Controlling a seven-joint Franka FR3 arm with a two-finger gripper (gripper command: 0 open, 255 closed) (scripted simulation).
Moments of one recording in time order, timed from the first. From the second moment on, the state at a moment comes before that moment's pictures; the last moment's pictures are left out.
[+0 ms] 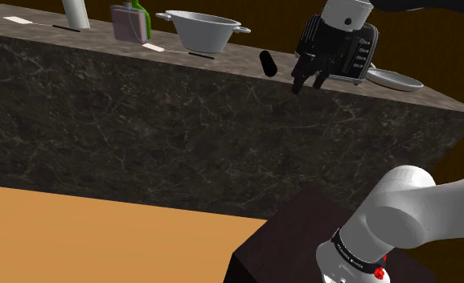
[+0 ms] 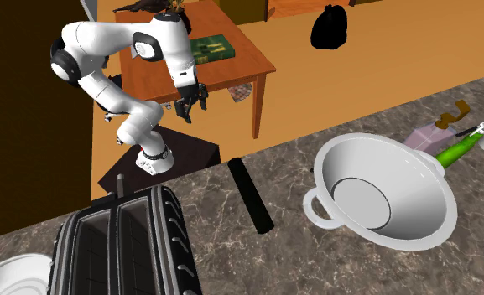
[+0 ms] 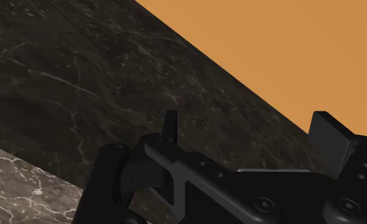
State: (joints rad) arm 0.00 -0.82 0.05 -2.28 -0.04 1.60 0.17
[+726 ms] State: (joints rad) arm -0.07 -0.47 -0.03 -2.01 -0.01 1.67 0.23
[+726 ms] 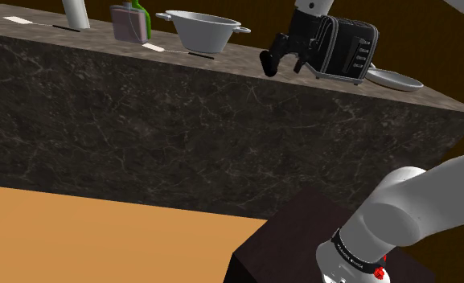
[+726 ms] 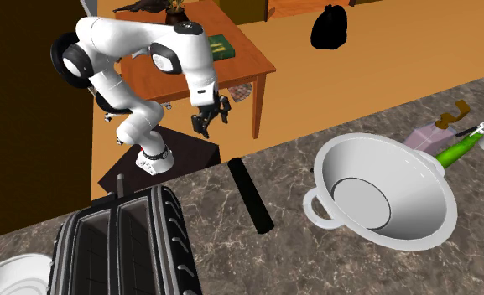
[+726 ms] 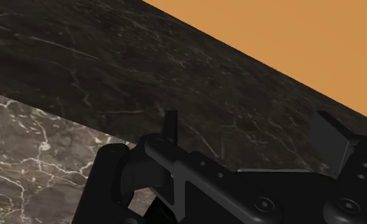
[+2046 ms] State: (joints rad) arm -0.22 0.25 -0.20 -1.20 0.21 1.53 0.31
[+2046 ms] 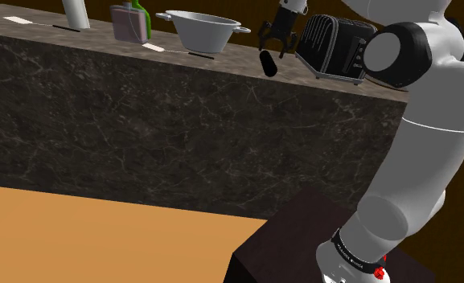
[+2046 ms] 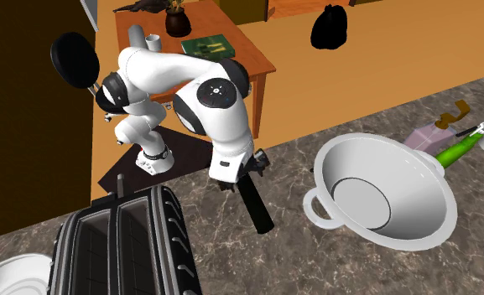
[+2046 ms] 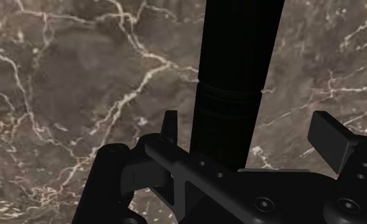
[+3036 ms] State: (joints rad) arm -0.22 0.22 -0.20 -1.33 0.21 1.63 0.30
